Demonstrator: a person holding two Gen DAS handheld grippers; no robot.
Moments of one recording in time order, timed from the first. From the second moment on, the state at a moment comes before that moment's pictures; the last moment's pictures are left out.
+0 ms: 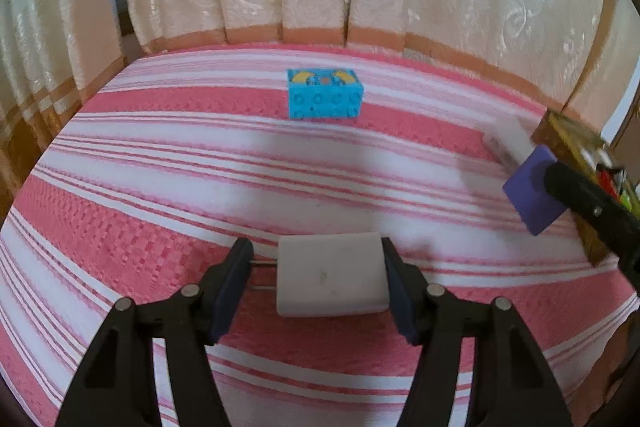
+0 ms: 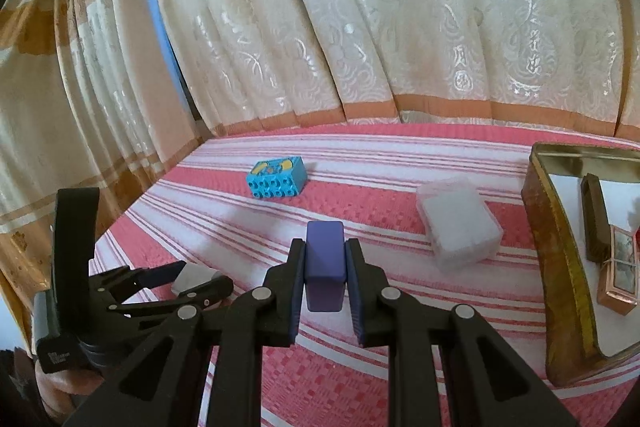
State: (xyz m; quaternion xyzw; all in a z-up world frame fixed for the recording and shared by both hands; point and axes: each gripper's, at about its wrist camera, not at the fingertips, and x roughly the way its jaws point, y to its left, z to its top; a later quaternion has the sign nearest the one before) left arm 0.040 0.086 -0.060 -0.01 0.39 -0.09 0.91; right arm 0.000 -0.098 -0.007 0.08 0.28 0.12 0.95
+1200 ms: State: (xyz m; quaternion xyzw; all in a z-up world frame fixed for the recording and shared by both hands) left arm 0.008 -0.014 -0.022 0.00 0.27 -0.10 0.96; right arm -0.037 -0.191 0.019 0.06 0.19 0.07 0.98
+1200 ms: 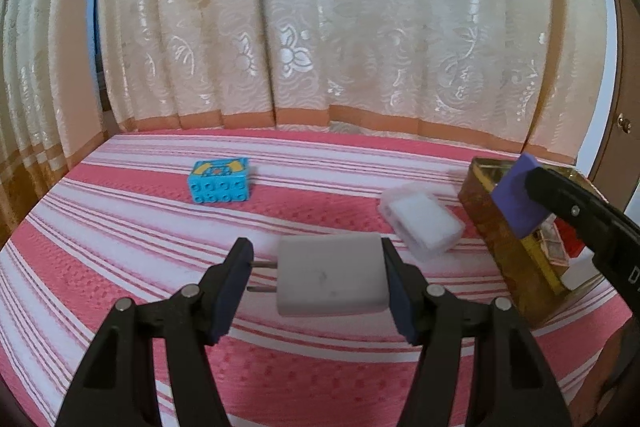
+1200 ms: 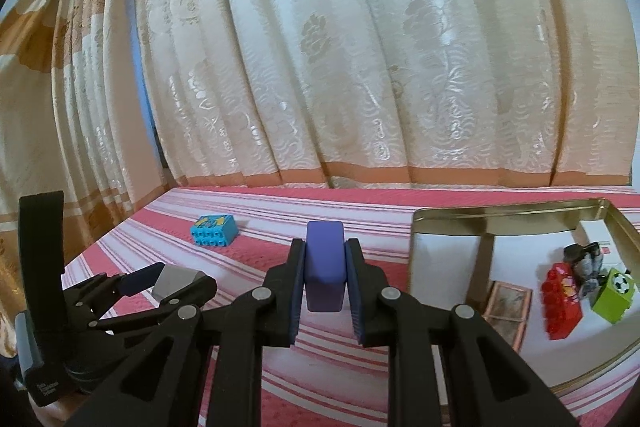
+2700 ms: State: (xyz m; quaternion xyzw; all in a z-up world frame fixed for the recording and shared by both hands) left arm -0.003 -0.151 0.020 0.01 0.22 -0.21 0.95; right arm -0.058 -0.339 0.034 0.13 0.15 -0.05 0.98
